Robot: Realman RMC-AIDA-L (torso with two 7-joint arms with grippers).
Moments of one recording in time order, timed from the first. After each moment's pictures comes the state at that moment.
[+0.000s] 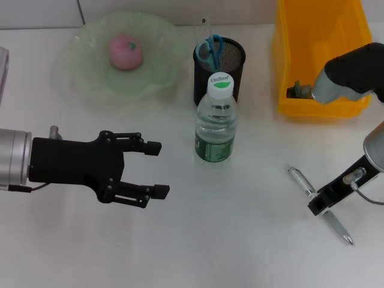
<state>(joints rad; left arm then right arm) -0.49 -2.04 0.91 0.78 1.98 1.73 -1.35 0.50 2.09 -1.52 -1.38 -2.69 -1.66 2.88</state>
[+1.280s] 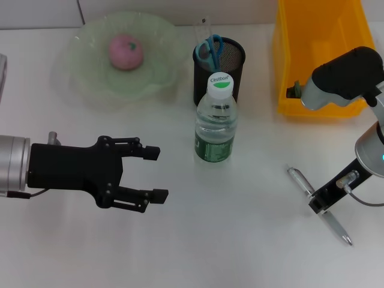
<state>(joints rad) -0.47 -2.05 0.91 0.77 1.97 1.73 -1.35 0.51 2.09 -1.57 -1.38 -2.69 -1.64 2.89</state>
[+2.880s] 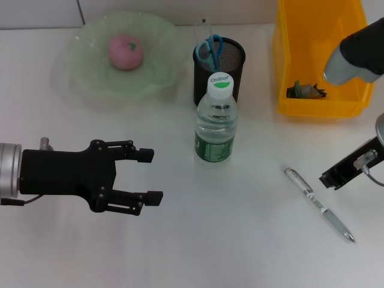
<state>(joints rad) -0.44 -2.05 0.89 0.77 1.96 1.76 -1.35 0.47 2.09 -1.47 -1.55 -2.68 -1.71 2.81</state>
